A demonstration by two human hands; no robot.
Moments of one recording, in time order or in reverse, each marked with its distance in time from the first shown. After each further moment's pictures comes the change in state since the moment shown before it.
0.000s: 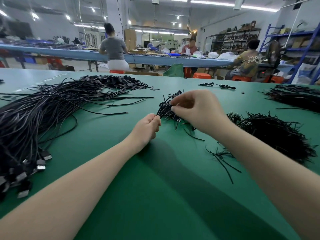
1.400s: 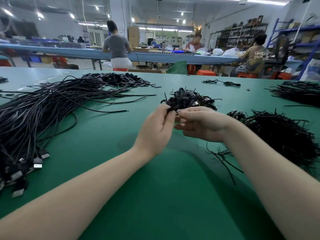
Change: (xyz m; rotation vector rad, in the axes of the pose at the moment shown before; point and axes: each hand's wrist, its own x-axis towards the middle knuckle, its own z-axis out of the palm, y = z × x) left_hand -0.035 0.025 0.028 0.401 0.188 0.608; right_hand 0.010 0.056 0.008 0.922 -0.617 0.473
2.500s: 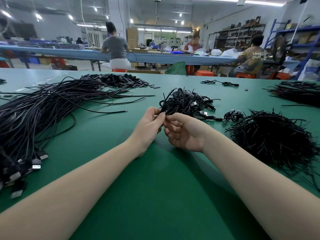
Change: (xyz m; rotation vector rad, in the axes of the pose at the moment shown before) left_hand 0.010 -0.022 -0.001 -0.475 -0.097 -0.519; right_hand 0.016 0.021 0.034 0.394 0.234 0.171
